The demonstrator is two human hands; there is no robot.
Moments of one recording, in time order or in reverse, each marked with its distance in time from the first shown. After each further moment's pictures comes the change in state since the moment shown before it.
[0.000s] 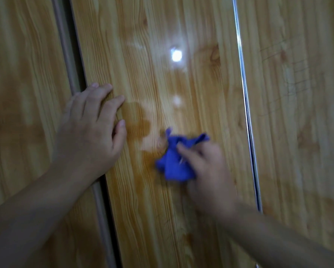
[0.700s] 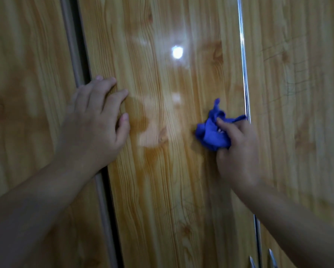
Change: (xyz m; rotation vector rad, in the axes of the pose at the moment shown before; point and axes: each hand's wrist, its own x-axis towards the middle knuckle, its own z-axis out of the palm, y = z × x) left_hand 0.000 -0.003 0.003 -0.015 0.017 0.002; right_hand 0.017 0.056 -0.023 -0.136 0.277 0.139
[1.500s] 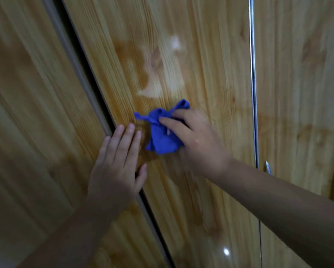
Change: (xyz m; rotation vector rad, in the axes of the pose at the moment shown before) left_hand -0.210 0.060 -0.024 -0.030 -0.333 0.171; right_hand -0.123 -0.084 -0.004 0.093 -0.373 -0.206
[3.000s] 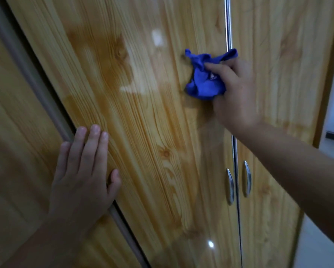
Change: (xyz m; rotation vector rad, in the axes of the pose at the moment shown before) left_hand 0.001 0.015 0.001 0.084 -0.031 -0.073; right_hand 0.025 0.120 -0.058 -0.108 0.243 0.239
